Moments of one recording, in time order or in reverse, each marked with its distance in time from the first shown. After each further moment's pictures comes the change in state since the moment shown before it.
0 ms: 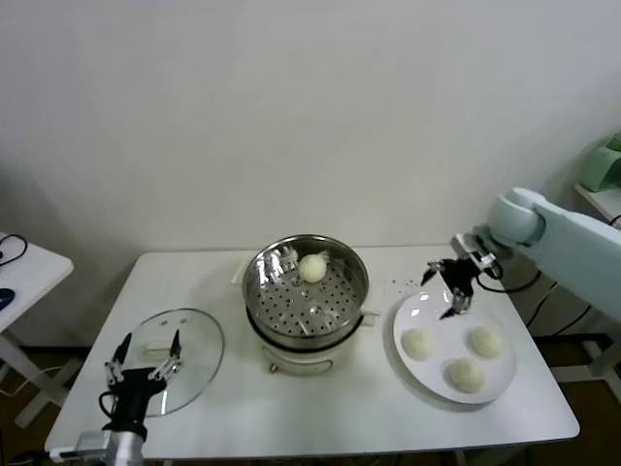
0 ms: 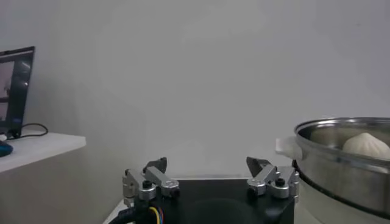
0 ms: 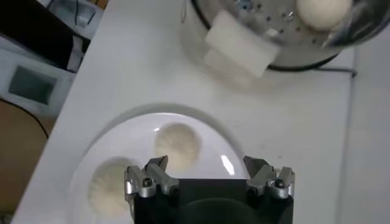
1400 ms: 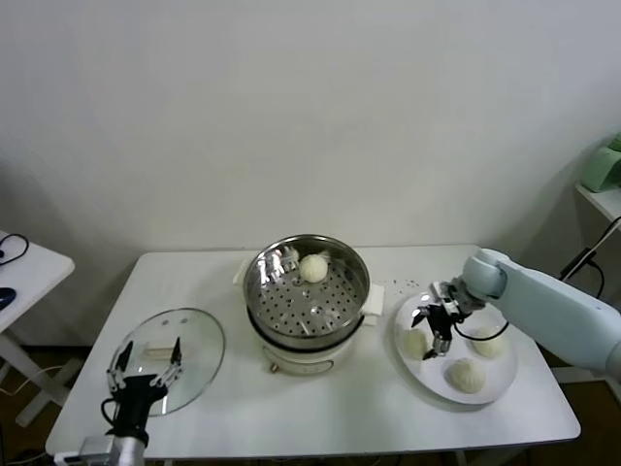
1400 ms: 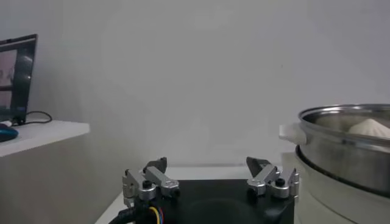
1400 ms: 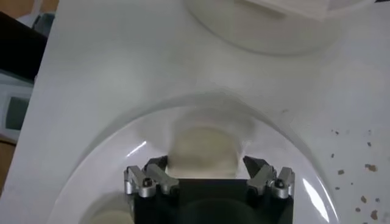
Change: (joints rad) left arm 0.000 -0.008 0.000 0.036 0.004 -0.013 0.003; right arm -0.202 0.174 0.068 -0.205 -0.046 -0.035 0.098
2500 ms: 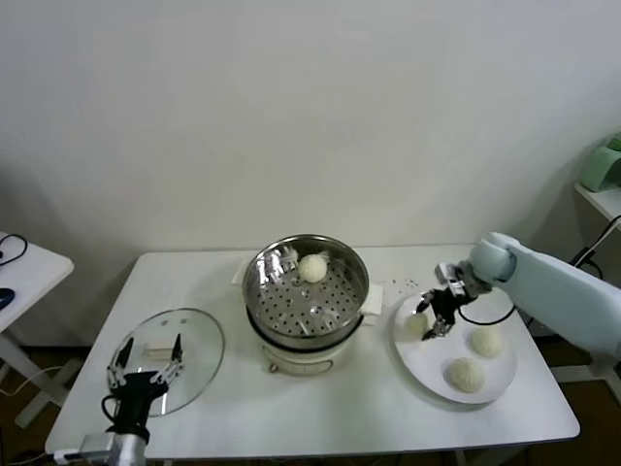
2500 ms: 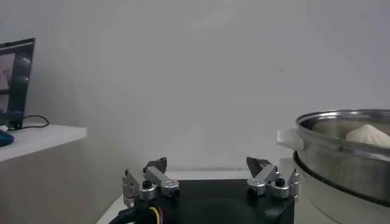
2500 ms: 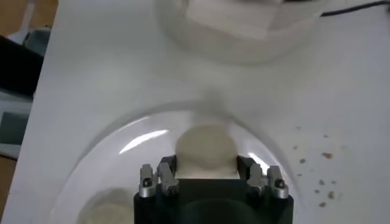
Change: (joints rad) left arm -0.005 -0.006 0.006 -0.016 0.002 0.009 0.000; right arm 0.214 -0.009 -0.123 -0.013 0.191 -0.041 -0.008
